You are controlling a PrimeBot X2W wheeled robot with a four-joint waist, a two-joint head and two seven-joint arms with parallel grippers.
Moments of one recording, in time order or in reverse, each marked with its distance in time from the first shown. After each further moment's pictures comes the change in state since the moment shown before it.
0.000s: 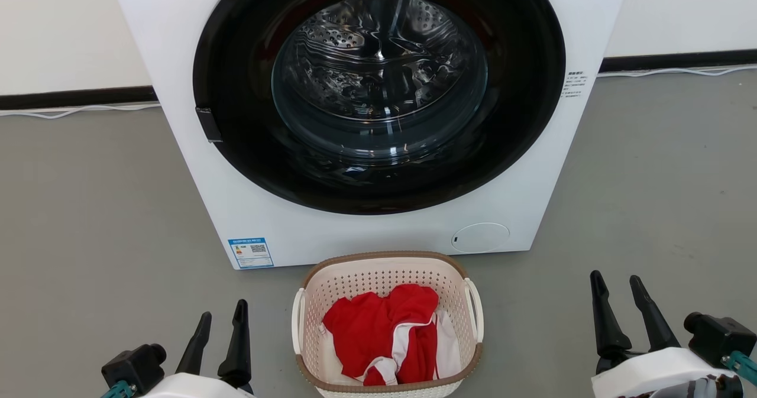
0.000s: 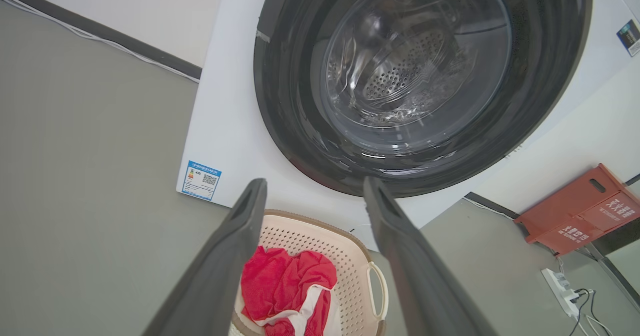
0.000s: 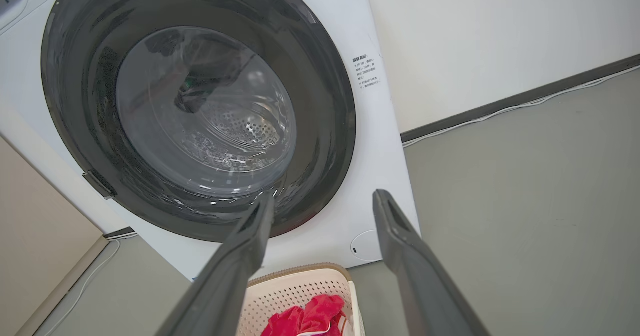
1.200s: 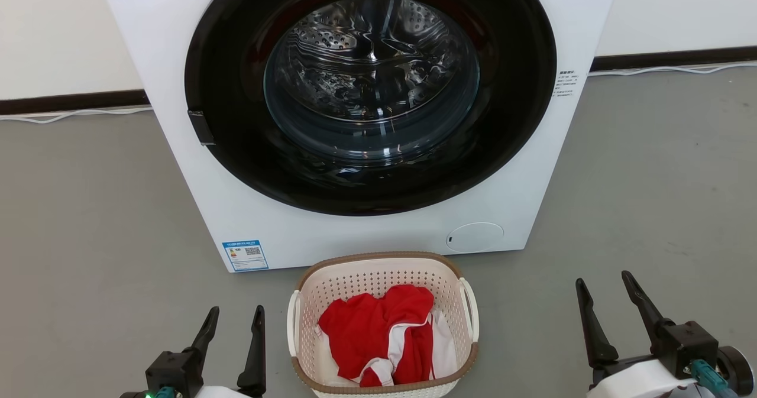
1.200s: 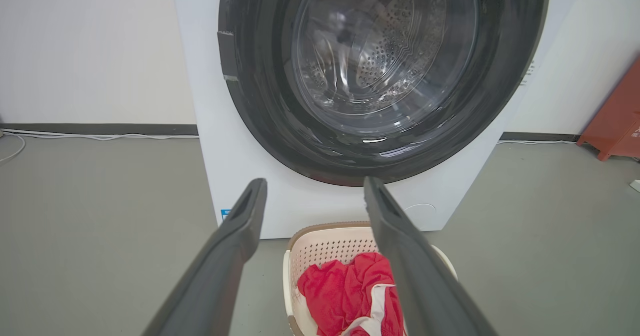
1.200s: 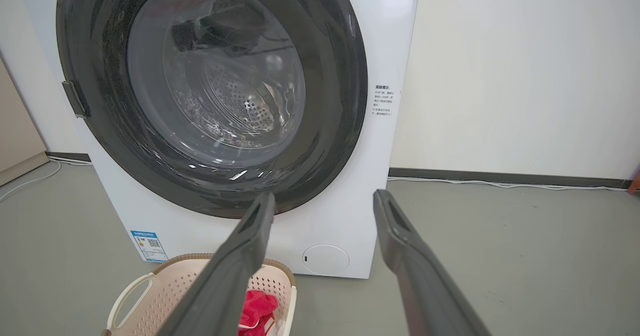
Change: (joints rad) left arm 0.023 0.004 -0.034 -0.019 0.396 0.031 -0.097; right arm 0.000 -0.012 0.002 0.026 -0.389 0.001 -0.101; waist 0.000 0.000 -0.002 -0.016
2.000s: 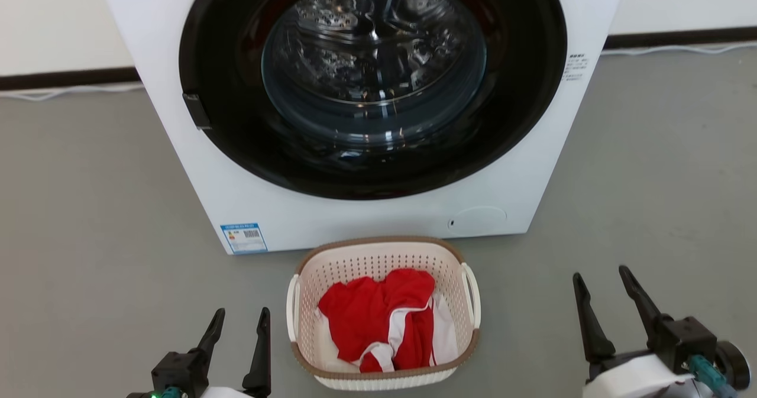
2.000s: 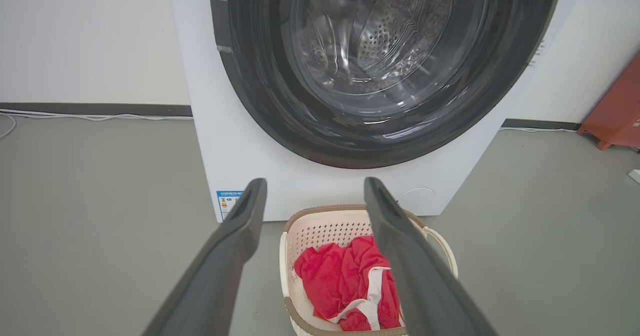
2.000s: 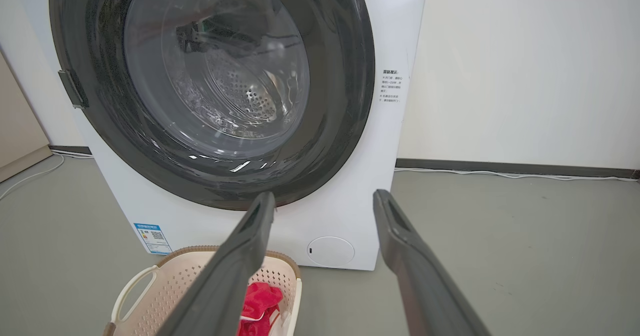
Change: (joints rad) left arm -0.002 0.001 -0.018 0.011 -0.010 0.000 -0.003; right arm -0.007 0.007 0.002 -0.007 0.004 0.000 0.000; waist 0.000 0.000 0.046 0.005
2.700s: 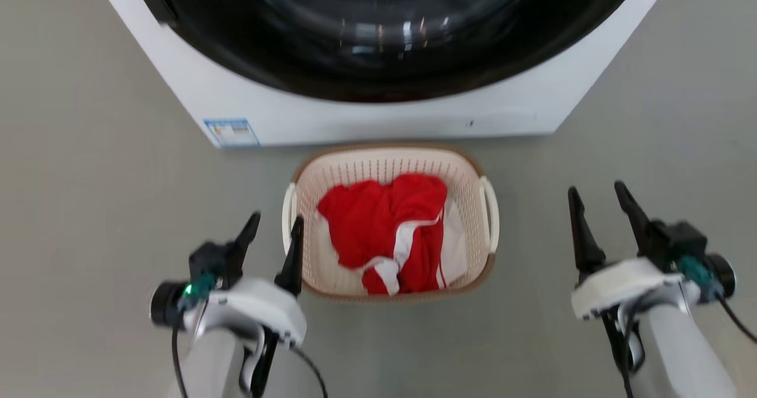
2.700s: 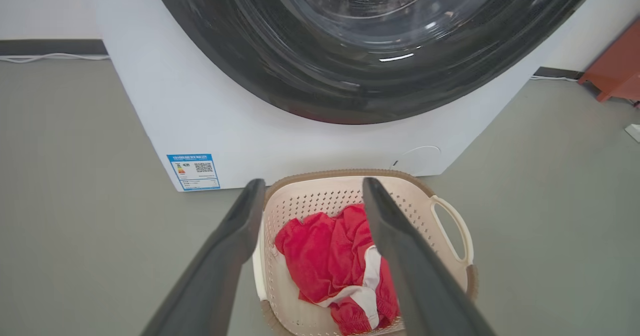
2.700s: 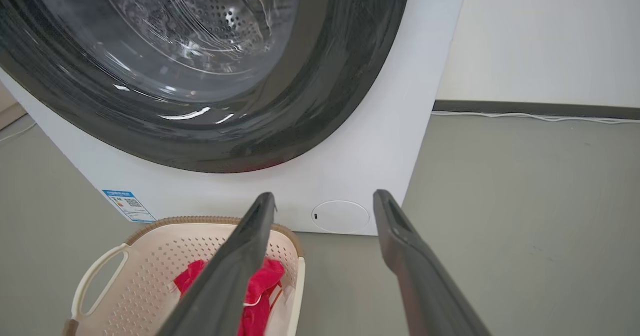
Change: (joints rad) left arm -0.359 -0.002 -0.108 0.258 -0.043 0.002 -0.004; right arm -0.312 0.019 -0.026 0.225 -0.001 0.000 -0.002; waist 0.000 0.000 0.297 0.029
